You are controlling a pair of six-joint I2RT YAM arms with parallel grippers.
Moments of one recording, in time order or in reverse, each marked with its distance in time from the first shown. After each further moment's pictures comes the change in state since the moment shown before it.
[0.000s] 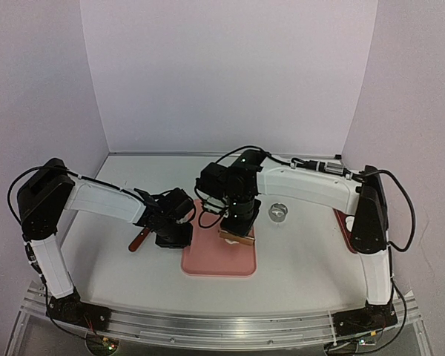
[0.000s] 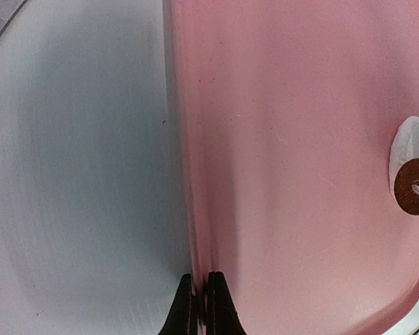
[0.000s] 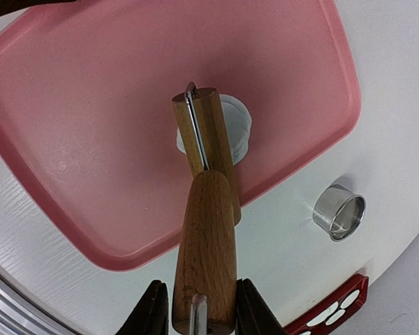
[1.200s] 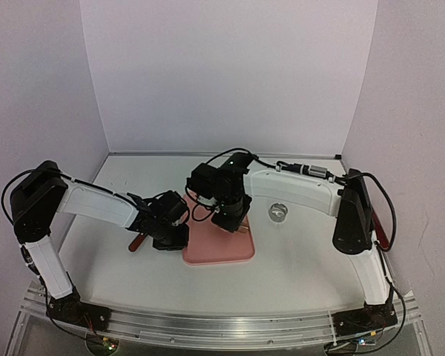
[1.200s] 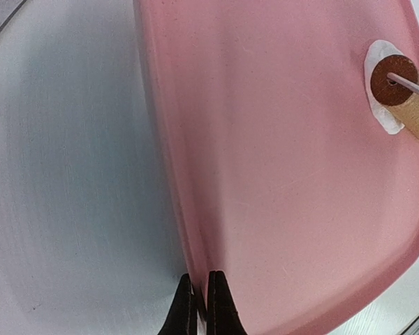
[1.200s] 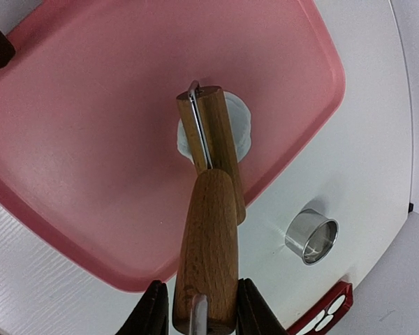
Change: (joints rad) left arm 0.006 -0.055 -0.090 0.088 0.026 -0.038; right arm 0.000 0.118 0.123 0.036 0.123 0.032
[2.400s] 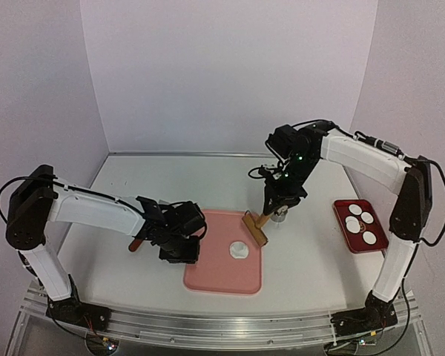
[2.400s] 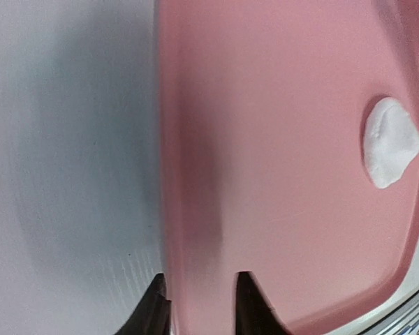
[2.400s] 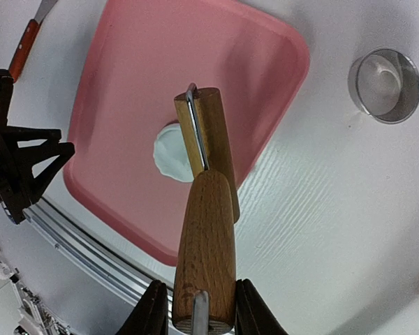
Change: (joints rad) left arm -0.203 -0.031 0.103 -0.237 -0.064 -0.149; right arm -0.381 -0.409 -0.365 0.020 -0.675 0.331
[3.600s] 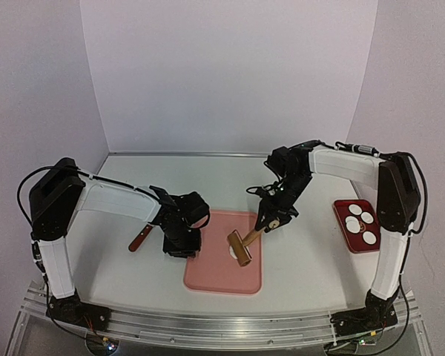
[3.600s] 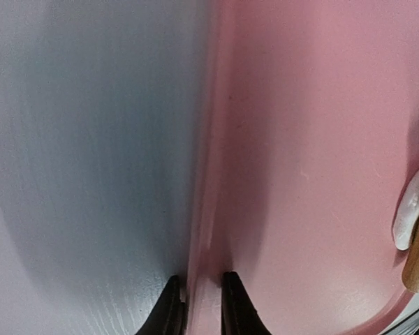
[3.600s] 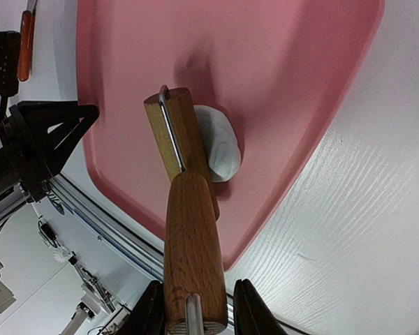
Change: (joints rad) left arm 0.114 0.171 0.145 -0.094 0.120 -0.002; right arm -0.070 0.119 -0.140 0.123 -0.280 0.078
